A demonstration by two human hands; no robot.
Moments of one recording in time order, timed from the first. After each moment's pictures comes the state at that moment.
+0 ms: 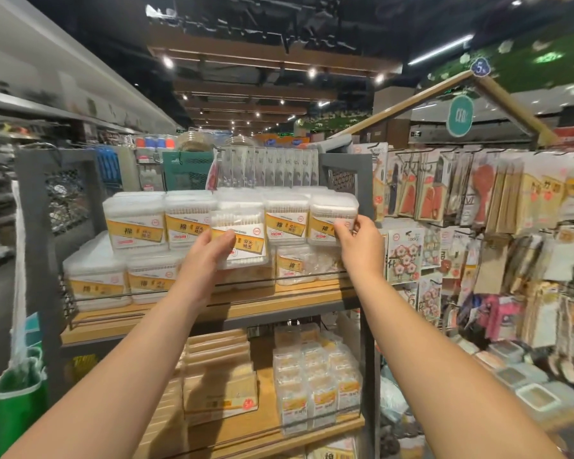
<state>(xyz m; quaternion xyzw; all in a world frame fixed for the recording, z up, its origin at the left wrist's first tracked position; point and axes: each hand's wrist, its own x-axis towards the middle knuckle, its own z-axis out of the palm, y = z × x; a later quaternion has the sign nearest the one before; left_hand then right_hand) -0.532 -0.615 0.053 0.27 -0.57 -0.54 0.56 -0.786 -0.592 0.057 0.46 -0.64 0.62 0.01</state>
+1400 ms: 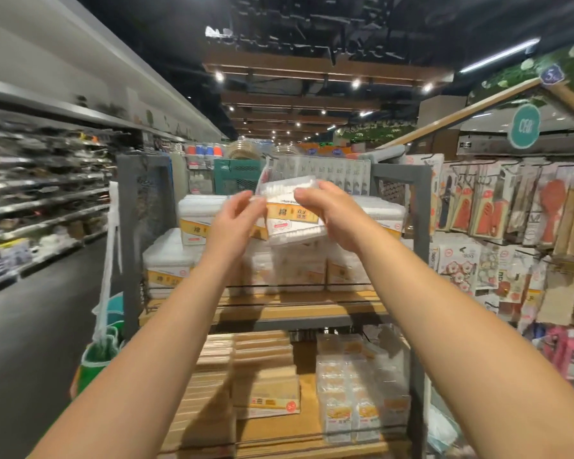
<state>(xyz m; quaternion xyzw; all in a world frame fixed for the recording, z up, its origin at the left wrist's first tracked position) -0.493 -0.593 0.109 0.36 -0.62 -0.31 0.63 -0.669 -0.594 0.145 0.64 -0.42 0.54 -0.36</state>
